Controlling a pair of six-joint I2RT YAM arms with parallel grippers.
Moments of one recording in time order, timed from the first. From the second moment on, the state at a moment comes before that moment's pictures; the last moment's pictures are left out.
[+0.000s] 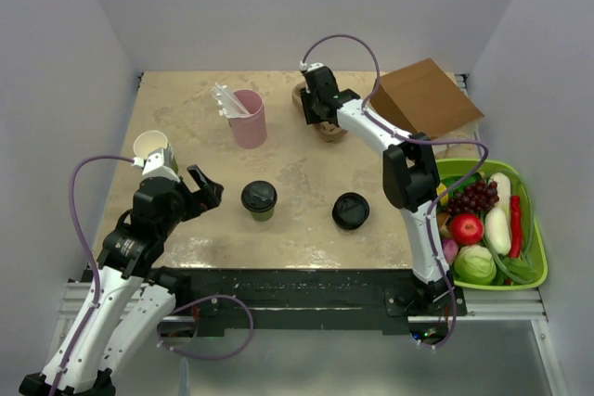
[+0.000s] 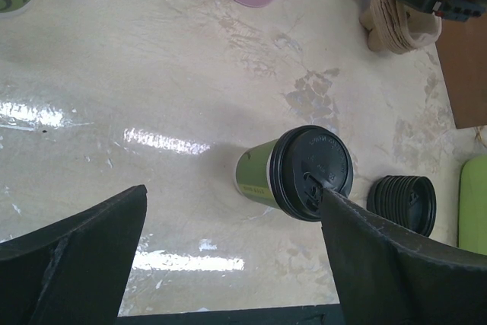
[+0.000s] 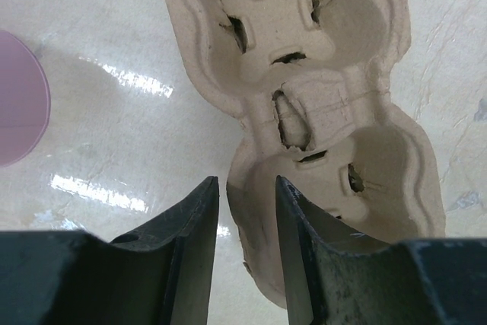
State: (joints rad) left arm -0.34 0.54 0.71 -0.71 -0.15 -0.67; right arm 0.52 2.26 1.96 -0.49 0.21 0.14
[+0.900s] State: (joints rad) left arm -0.34 0.54 0.71 -0.71 -0.15 -0.67; right arm 0.52 2.27 2.02 -0.54 0.21 0.14
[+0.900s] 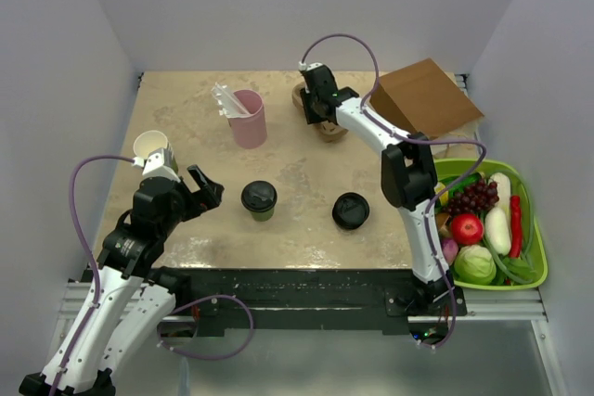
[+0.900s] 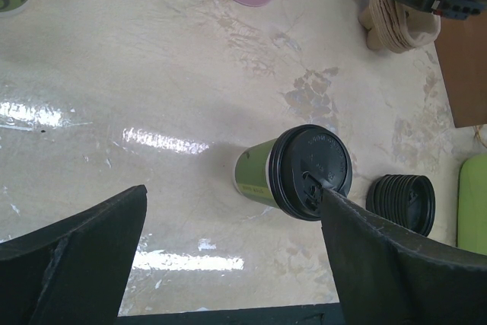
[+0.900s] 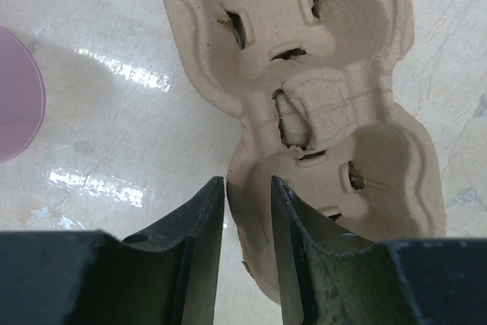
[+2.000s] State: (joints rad) left arm -0.34 0.54 0.71 -0.70 -0.14 -0.67; right arm 0.52 2.19 1.88 -0.51 0.16 0.15
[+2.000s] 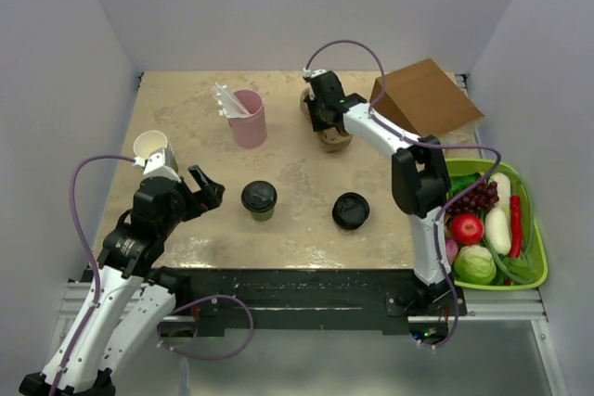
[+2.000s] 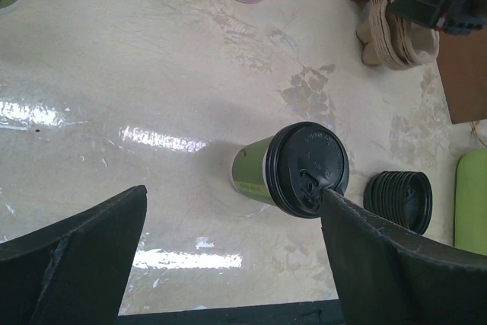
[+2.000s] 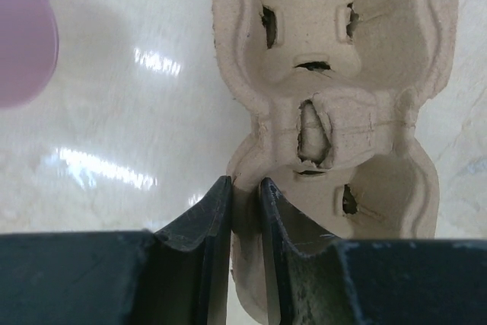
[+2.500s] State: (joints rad) left arm -0.34 0.54 0.71 -0.70 -0.13 -0.67; right arm 0.52 1.92 1.48 -0.42 0.12 -0.06
